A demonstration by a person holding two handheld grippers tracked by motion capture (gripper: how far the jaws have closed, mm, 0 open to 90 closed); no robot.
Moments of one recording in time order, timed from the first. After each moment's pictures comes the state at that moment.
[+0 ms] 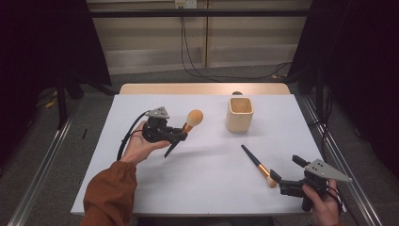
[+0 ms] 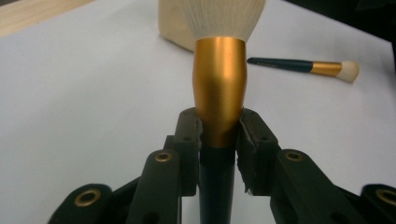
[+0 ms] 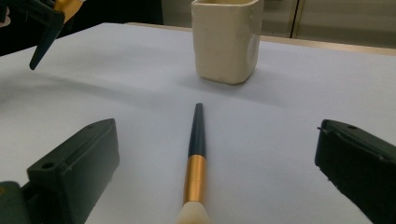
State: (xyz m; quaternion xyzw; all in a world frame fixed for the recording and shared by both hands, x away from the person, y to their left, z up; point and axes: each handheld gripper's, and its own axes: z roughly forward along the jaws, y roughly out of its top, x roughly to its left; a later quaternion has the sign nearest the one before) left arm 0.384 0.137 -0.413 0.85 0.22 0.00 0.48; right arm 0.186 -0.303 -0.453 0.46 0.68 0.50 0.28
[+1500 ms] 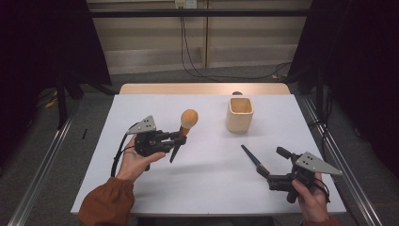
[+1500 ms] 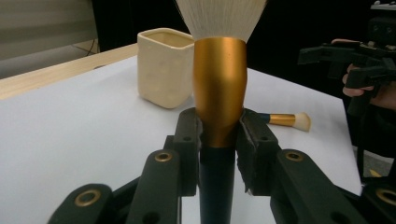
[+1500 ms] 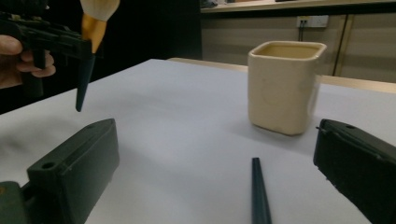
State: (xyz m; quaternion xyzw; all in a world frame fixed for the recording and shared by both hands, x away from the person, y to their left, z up) left arm 0.334 0.153 -0.408 0.78 0.21 0.03 0.59; right arm 0.201 -0.269 -0.434 0.41 0.67 0.57 0.25
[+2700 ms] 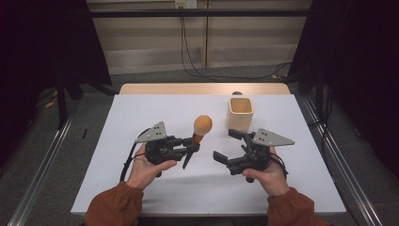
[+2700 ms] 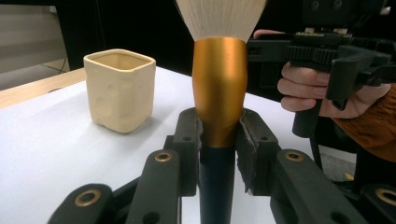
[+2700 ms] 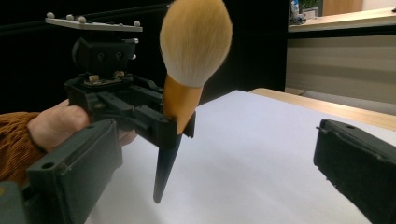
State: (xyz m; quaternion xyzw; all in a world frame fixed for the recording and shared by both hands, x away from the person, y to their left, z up) left arm 0.310 0.122 -0.402 0.76 0.17 0.01 0.62; right arm 0.258 -0.170 -0.398 0.30 0.68 0.65 0.14
